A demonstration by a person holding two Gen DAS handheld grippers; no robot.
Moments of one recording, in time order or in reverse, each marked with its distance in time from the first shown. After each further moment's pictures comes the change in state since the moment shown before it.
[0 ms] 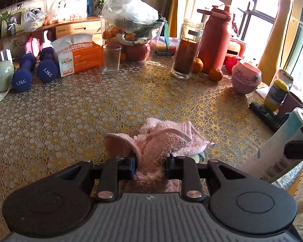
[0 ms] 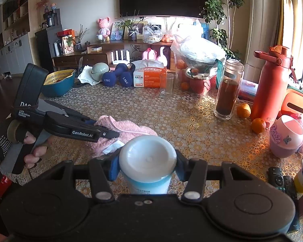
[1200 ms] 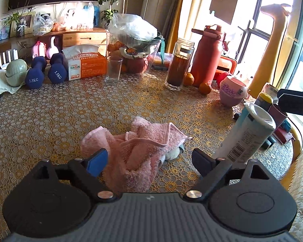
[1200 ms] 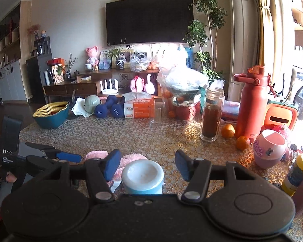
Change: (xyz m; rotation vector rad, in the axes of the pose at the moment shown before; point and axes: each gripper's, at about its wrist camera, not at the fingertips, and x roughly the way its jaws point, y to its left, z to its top) left arm -0.067 -0.018 -0.031 -0.065 -0.113 -0.023; right arm -0.049 0.003 0.005 0.072 -0.184 -0.068
